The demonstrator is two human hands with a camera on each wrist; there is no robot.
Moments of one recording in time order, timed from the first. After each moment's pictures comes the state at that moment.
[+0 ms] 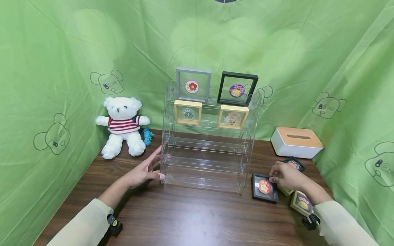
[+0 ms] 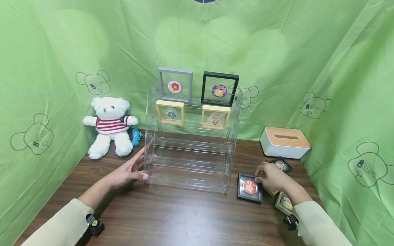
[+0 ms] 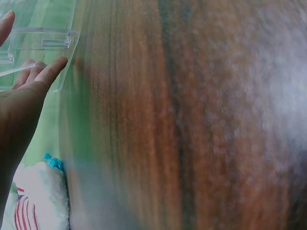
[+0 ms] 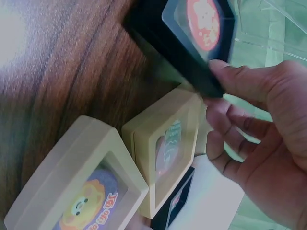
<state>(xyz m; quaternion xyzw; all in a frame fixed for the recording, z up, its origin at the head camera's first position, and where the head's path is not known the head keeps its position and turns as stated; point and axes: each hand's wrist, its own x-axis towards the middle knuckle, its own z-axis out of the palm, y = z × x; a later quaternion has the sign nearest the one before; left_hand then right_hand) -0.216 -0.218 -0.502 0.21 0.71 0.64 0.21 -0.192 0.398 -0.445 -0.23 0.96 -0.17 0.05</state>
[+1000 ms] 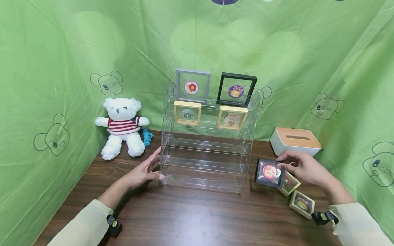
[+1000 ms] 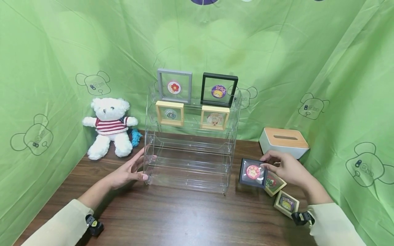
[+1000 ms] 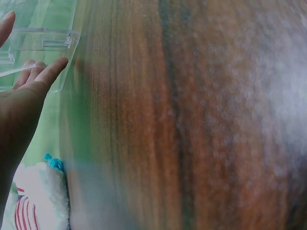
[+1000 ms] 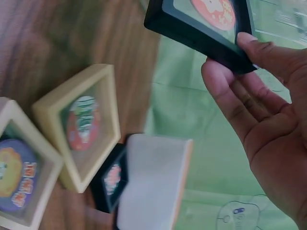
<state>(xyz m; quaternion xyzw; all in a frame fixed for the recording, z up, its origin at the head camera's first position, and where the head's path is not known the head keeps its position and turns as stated) -0.215 -0.217 -0.500 0.22 0.72 0.63 0.20 -0.179 0.411 -0.381 -0.23 0.93 -0.29 -0.04</state>
